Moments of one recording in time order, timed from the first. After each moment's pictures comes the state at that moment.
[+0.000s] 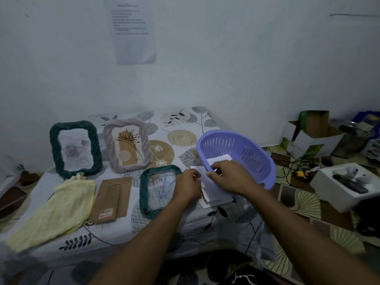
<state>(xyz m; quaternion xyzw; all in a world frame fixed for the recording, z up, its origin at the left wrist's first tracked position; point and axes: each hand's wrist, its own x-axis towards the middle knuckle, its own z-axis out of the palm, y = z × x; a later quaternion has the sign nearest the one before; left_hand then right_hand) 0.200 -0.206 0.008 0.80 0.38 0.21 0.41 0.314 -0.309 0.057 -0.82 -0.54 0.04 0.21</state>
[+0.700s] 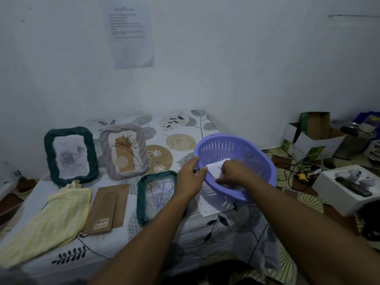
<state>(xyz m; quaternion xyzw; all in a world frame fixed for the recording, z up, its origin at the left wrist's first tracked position) 0.219 -0.199 0.031 0.77 0.34 0.27 0.47 0.368 -0.269 0.046 -0.88 -0.46 0.08 0.01</state>
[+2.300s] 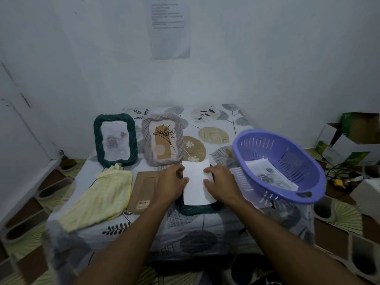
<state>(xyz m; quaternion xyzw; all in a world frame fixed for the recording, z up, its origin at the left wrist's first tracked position) 0.089 -0.126 0.005 0.81 0.43 0.28 0.30 0.234 -0.222 0.003 -0.81 -0.51 0.09 0.28</state>
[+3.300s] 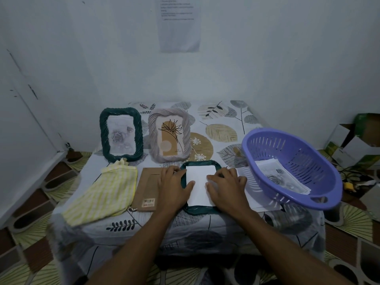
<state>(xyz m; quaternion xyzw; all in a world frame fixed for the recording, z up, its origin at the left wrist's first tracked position) 0.081 -0.119 -0.040 0.83 0.44 0.28 0.18 0.226 -0.226 -0.023 -0.81 -0.55 -0.05 0.19</state>
